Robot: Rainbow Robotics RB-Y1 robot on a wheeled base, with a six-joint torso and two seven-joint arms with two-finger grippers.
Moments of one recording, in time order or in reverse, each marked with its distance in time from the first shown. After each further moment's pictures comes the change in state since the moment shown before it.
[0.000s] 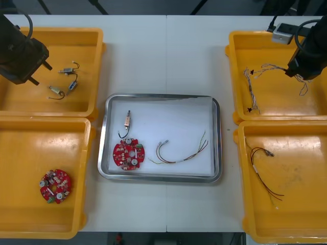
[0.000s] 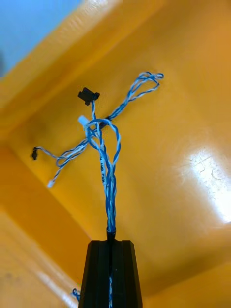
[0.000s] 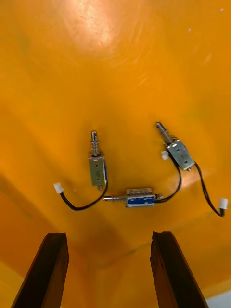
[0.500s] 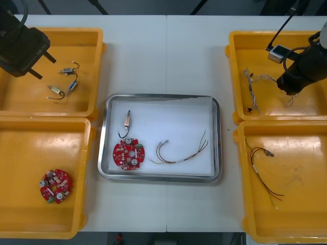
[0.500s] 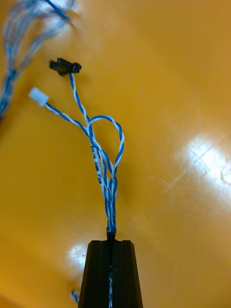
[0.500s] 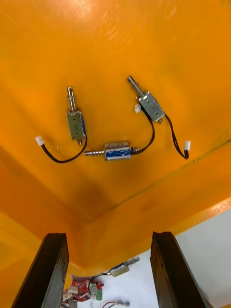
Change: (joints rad) right arm -0.002 0.034 0.150 0.391 0.000 -0.450 0.000; left arm 0.000 -0.001 0.111 -0.076 0.062 0.105 0.000
